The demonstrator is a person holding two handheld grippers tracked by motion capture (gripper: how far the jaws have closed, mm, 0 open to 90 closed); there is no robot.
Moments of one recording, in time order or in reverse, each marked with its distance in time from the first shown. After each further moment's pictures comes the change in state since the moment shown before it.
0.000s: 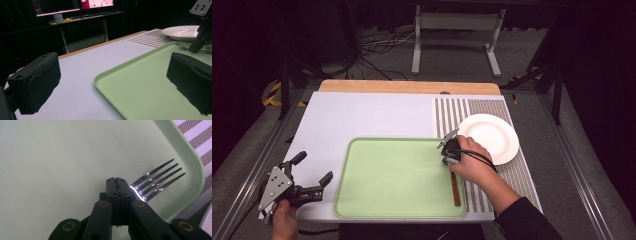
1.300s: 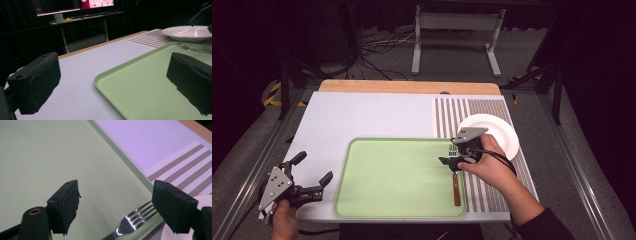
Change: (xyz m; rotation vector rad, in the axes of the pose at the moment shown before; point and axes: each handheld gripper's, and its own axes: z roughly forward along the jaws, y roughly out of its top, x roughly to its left) left arm 0.000 0.000 0.000 0.001 0.003 -0.001; right arm -0.003 -0.020 -0.052 -0.411 0.012 -0.012
